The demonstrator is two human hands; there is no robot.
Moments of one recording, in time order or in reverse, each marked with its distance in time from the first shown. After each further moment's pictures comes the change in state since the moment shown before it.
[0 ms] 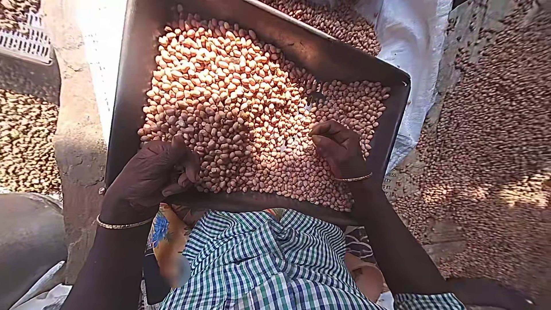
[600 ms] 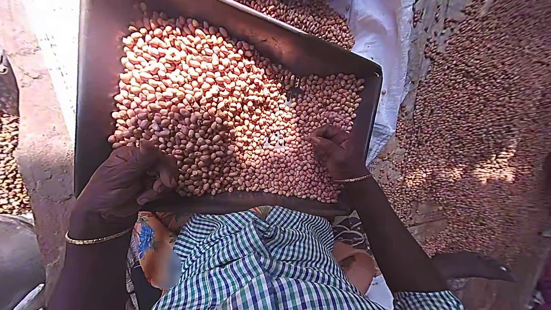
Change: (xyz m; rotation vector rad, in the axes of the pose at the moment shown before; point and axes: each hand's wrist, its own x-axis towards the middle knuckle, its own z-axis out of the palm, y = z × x) left_hand 0.000 0.000 -0.005 0.053 -0.003 -0.003; right_hand -0.025 -0.005 -0.021 0.116 0.060 0.092
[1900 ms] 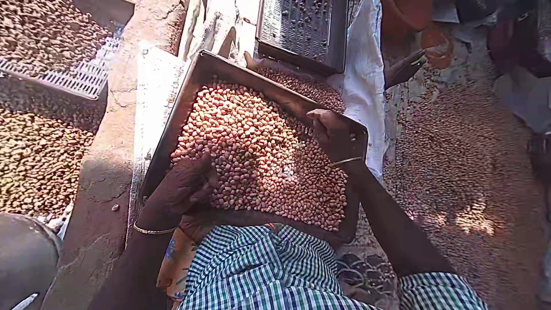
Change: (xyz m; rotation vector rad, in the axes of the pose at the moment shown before) left_hand 0.006 -0.001 0.009 -0.161 0.179 0.017; right_hand 0.103 -0.052 0.022 -0.915 0.004 -0.566
